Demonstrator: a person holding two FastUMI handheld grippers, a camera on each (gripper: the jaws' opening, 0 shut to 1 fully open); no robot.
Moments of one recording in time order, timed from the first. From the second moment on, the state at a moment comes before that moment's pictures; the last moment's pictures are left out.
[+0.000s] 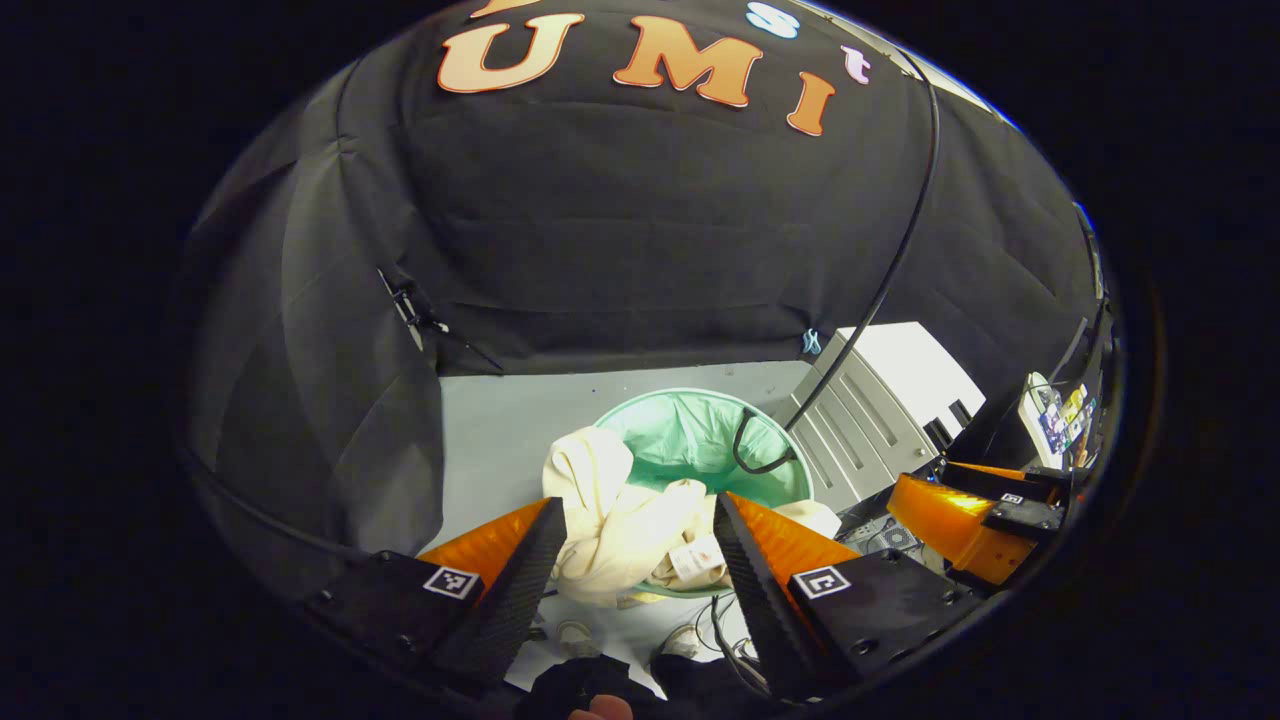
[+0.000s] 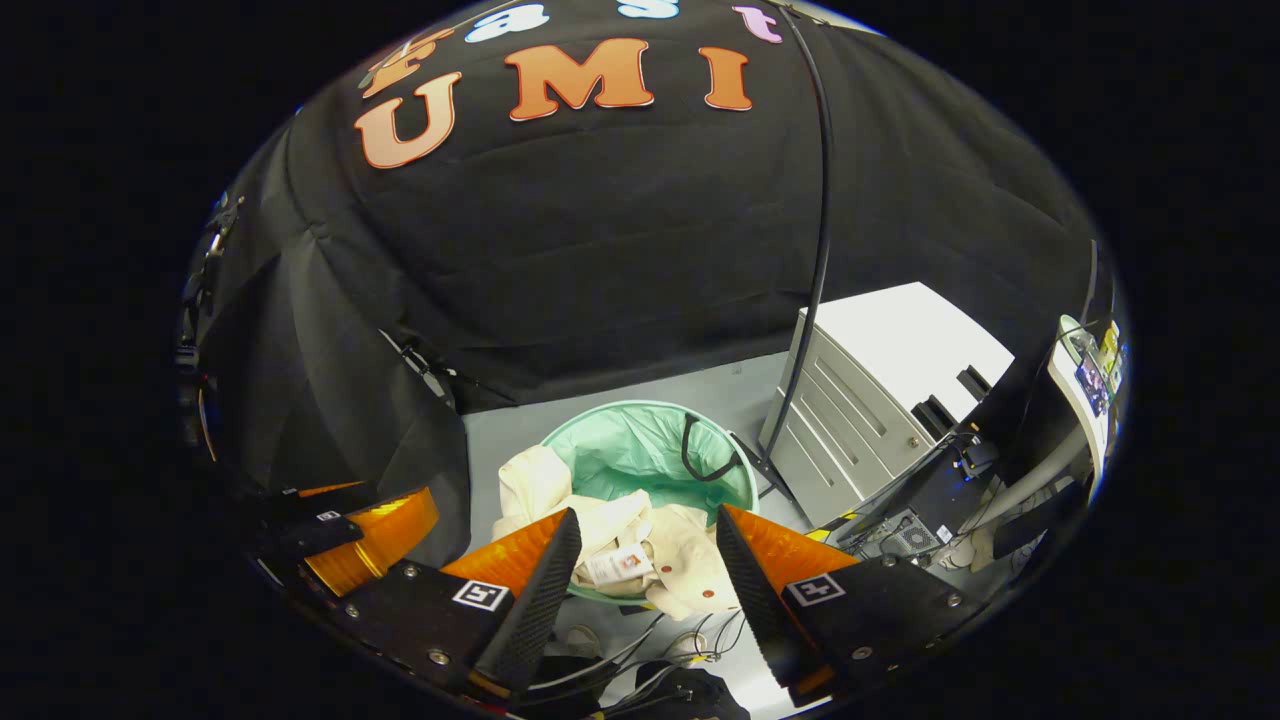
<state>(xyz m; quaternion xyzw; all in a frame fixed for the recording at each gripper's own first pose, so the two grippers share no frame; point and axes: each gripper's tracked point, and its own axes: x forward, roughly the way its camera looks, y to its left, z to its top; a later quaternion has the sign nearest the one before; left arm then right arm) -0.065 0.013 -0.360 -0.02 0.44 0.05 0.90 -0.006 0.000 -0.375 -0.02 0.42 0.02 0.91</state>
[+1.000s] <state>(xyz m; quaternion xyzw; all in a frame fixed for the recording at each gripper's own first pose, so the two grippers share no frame) -0.010 0.033 -0.200 -0.01 0.25 0.06 0.97 0.025 -0.009 -0.272 -0.03 0.31 0.01 0.95</state>
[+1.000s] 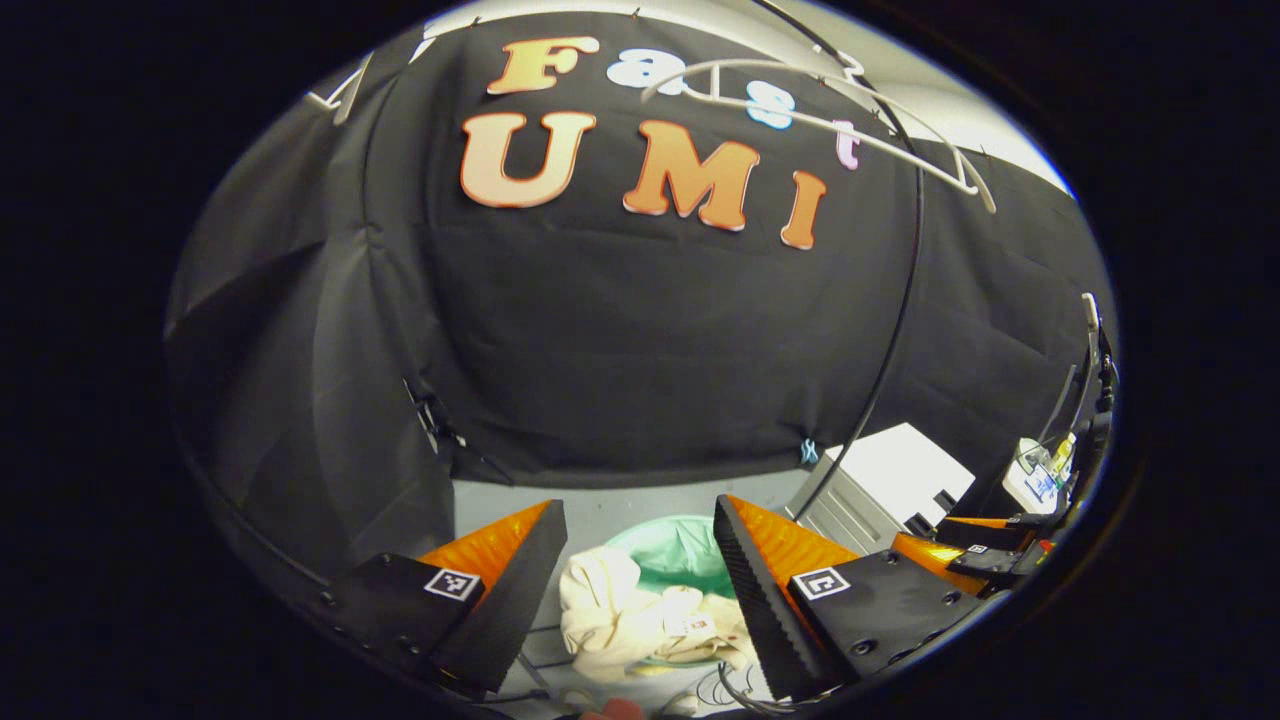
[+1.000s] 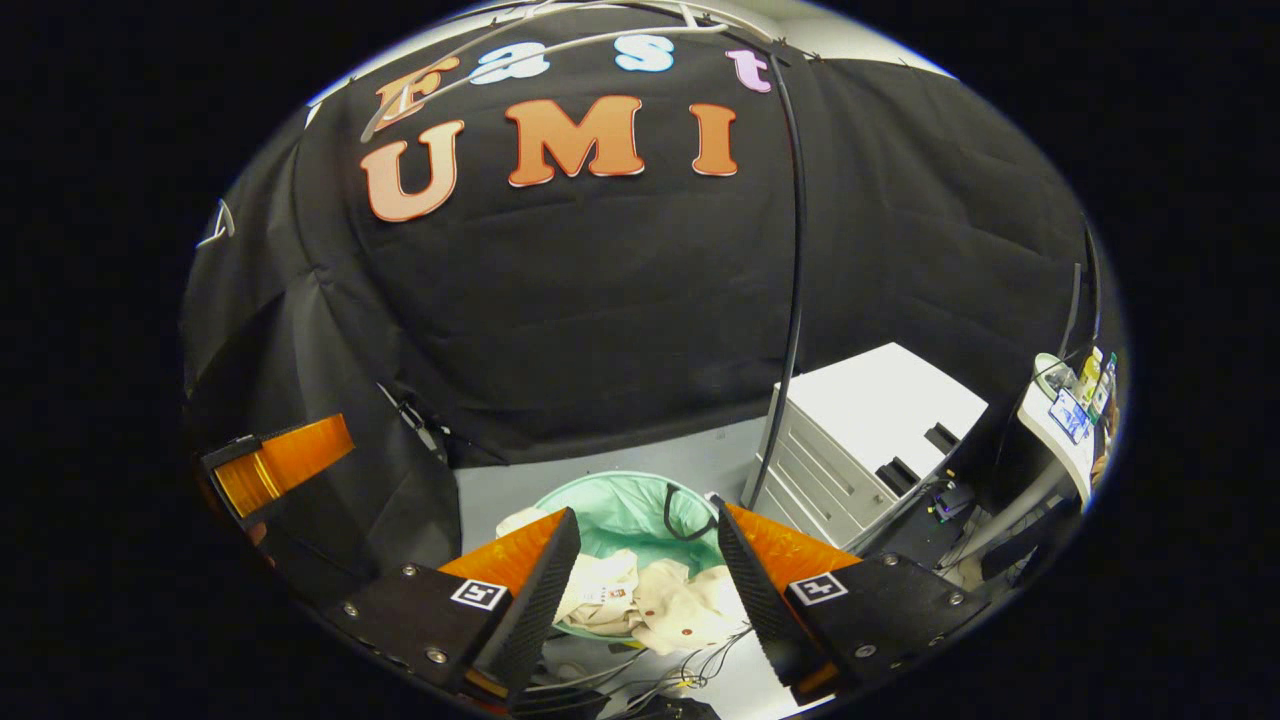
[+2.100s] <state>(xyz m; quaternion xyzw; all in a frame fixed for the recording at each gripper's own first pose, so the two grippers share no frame) 0.028 0.019 0.001 0.00 0.02 0.06 1.00 0.063 -0.019 -0.005 -0.03 0.06 -0.01 1.00</state>
